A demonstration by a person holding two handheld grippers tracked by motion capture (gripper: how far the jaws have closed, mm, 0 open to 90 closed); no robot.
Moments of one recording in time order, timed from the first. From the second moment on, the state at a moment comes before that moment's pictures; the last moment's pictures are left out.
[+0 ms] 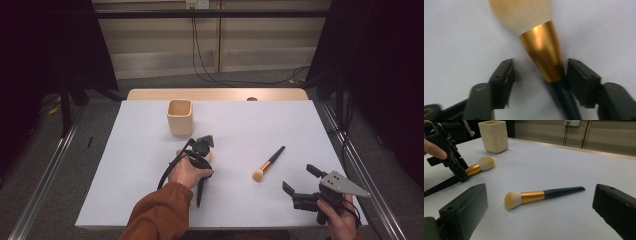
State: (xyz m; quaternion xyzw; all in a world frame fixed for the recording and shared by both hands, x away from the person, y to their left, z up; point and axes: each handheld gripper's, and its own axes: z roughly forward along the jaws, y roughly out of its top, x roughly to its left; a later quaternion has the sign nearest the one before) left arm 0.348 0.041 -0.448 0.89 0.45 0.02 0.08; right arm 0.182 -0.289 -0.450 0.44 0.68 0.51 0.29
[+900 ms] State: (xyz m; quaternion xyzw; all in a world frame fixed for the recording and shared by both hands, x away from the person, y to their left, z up) left arm 0.356 0.049 -0.446 0.90 0.43 0.00 0.07; right arm 0.180 -0.290 -0.451 0.44 0.68 0.51 0.29
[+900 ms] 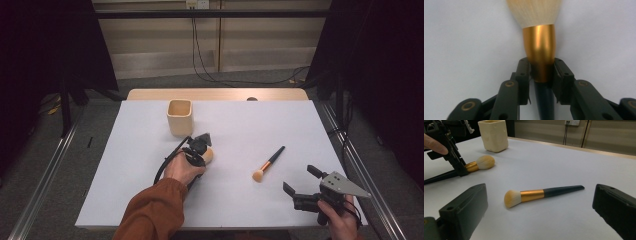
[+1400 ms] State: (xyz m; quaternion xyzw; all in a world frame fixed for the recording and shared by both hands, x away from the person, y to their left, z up) left arm 0.359 0.070 -0.447 0.89 0.44 -0.04 0.13; right arm 0.181 -0.291 -0.451 0.44 0.68 0.51 0.29
